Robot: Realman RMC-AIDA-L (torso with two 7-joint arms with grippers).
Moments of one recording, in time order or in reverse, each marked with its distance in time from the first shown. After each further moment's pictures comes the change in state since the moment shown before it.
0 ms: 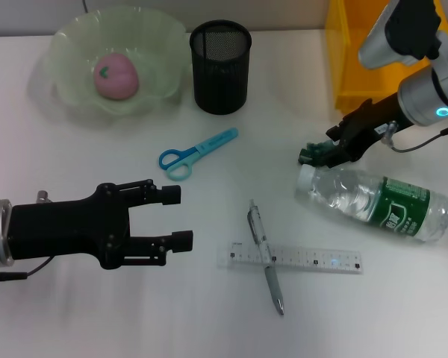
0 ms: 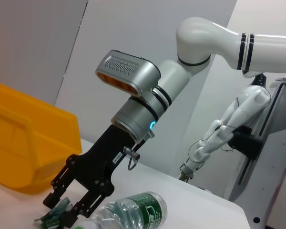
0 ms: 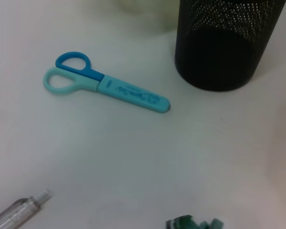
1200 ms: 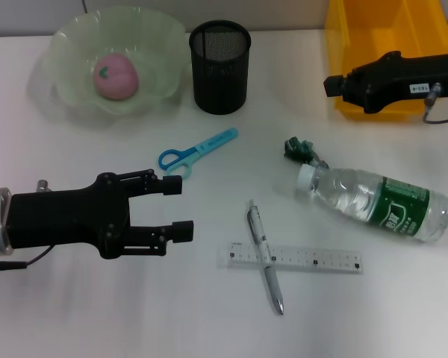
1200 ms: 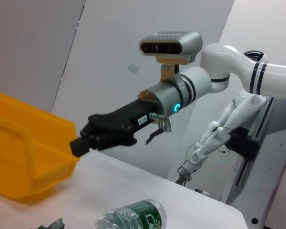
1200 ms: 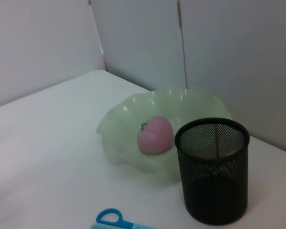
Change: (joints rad) left arm -0.022 0.007 -0.007 0.005 -0.005 0.010 -0.014; right arm -0.262 -0.027 0.062 -0.275 0.501 -0.195 -0.107
